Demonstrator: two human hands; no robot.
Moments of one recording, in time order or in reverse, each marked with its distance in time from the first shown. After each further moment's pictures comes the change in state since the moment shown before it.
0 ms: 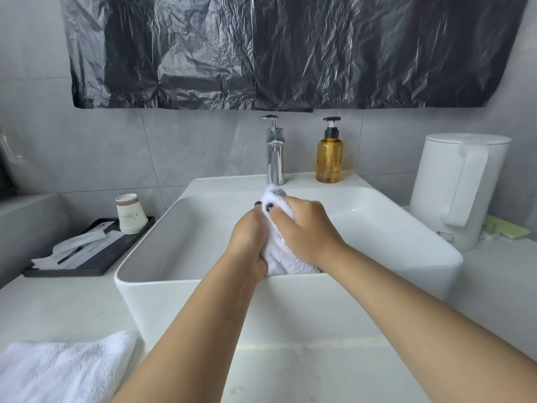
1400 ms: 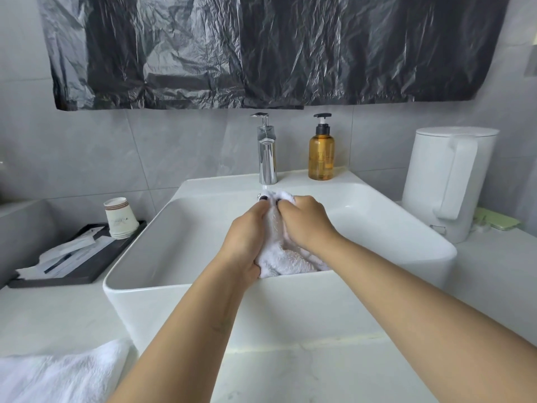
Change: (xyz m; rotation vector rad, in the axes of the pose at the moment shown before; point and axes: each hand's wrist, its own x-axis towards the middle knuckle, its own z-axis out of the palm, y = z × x) left_hand -0.015 0.003 0.005 0.041 -0.041 0.051; right_hand 0.017 0.016 0.004 0.111 -0.014 0.296
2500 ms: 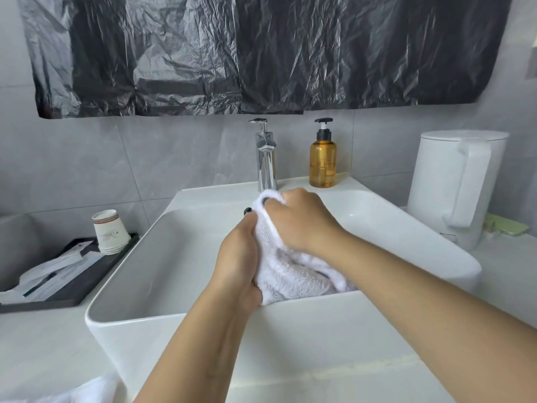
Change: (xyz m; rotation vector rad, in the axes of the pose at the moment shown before) left_hand -0.003 0.007 -0.002 -0.174 0.006 -0.087; right_hand 0.011 -0.032 -0.003 -0.254 -0.026 -0.069
